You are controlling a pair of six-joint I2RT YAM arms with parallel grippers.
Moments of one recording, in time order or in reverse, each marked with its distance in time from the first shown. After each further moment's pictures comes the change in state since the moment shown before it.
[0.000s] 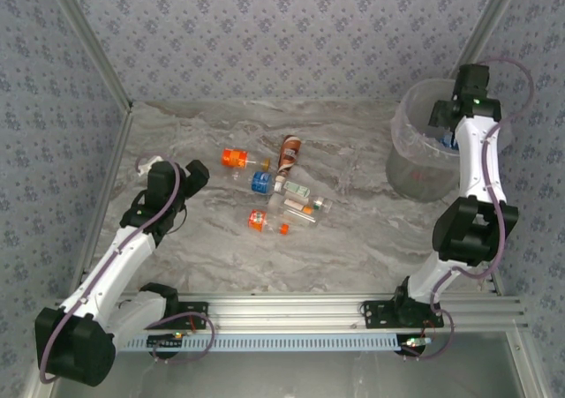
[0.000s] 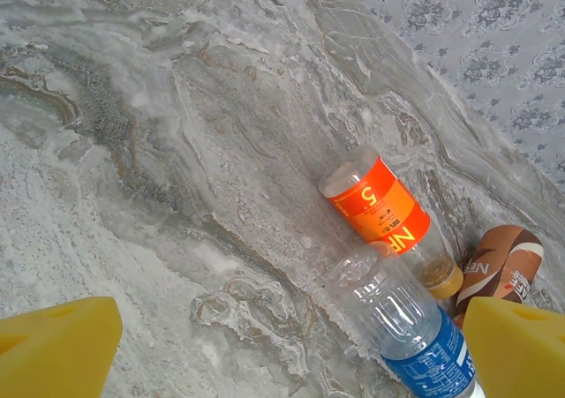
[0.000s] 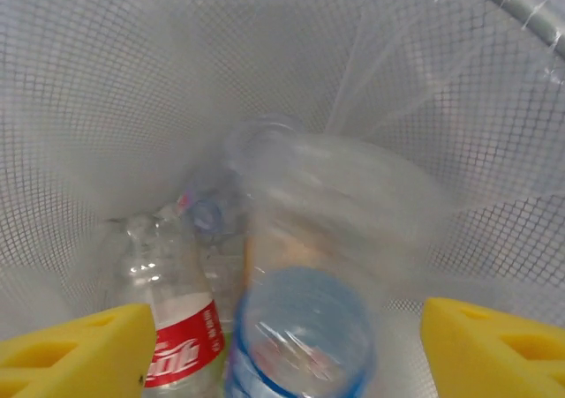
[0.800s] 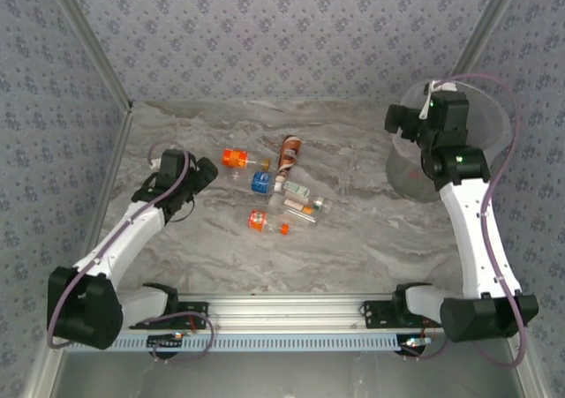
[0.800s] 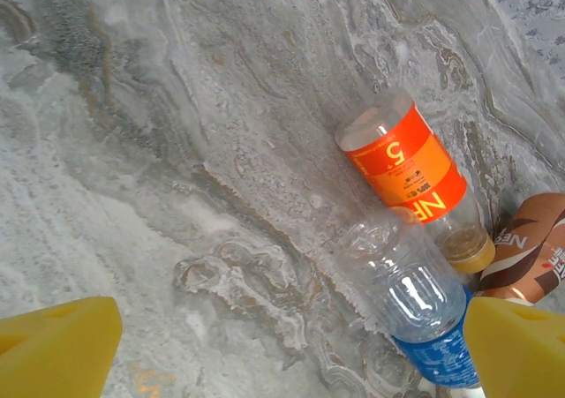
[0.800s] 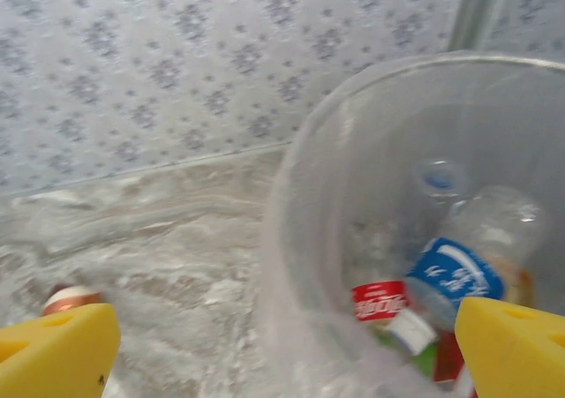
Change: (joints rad) left arm 0.000 0.235 0.127 -0.076 0.092 -0.073; right arm 0.297 -0.533 -0.396 0.269 -0.153 0.121
